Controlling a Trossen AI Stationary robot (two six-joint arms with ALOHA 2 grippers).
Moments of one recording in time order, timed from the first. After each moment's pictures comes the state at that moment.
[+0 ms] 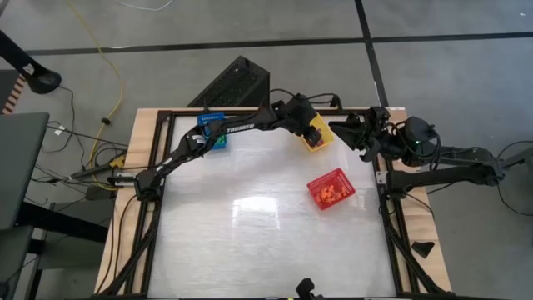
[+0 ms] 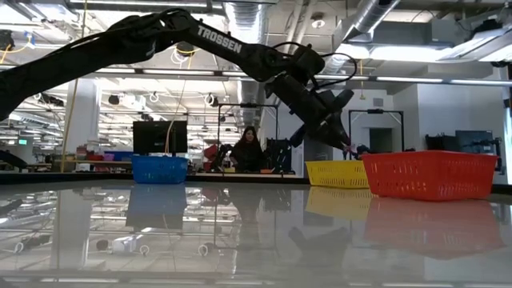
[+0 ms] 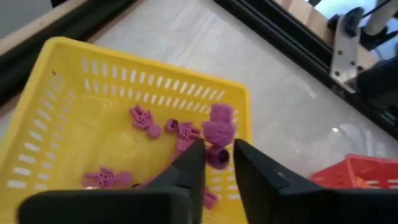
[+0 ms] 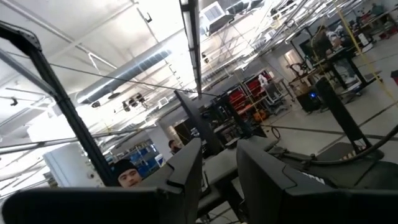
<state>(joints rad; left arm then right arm) 0.40 2.53 2.31 -0.38 0.20 -0.35 -0.13 0.70 0.77 0.35 0.04 0.59</state>
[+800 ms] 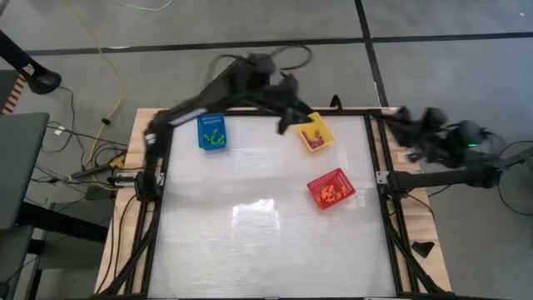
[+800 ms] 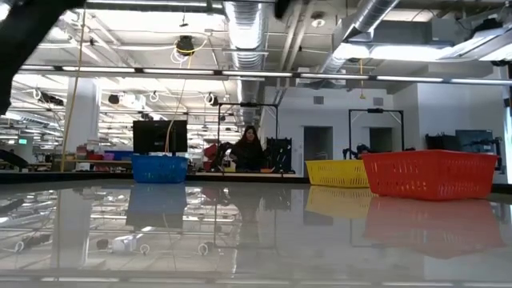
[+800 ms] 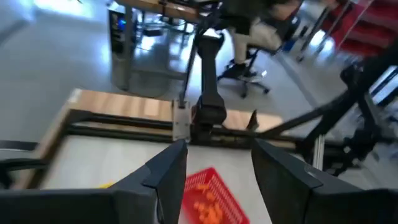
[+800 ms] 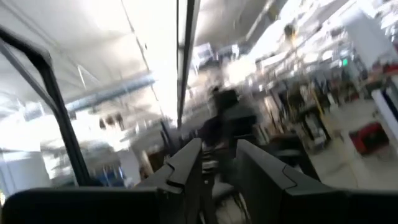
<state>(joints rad) 0.36 2.03 2.31 -0.54 0.50 -0.13 -0.01 0.35 0.77 0.05 0.26 0.34</state>
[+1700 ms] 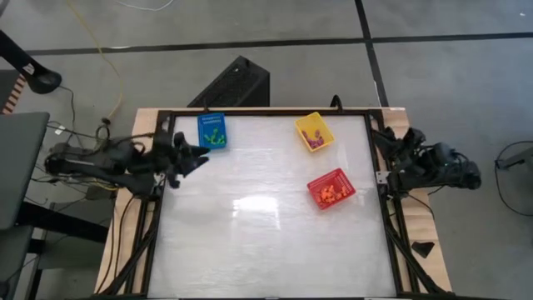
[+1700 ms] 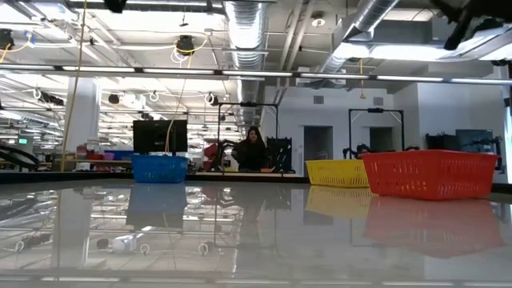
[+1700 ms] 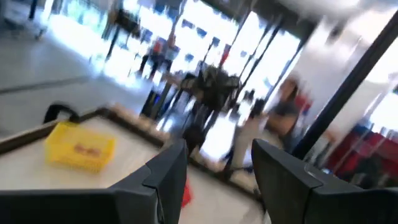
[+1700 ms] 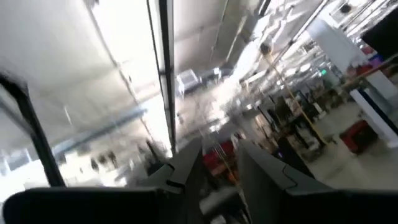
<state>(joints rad) -0.15 0.61 0.73 0.04 -0.33 -0.45 0.08 0.03 0.28 0.35 0.46 0.36</state>
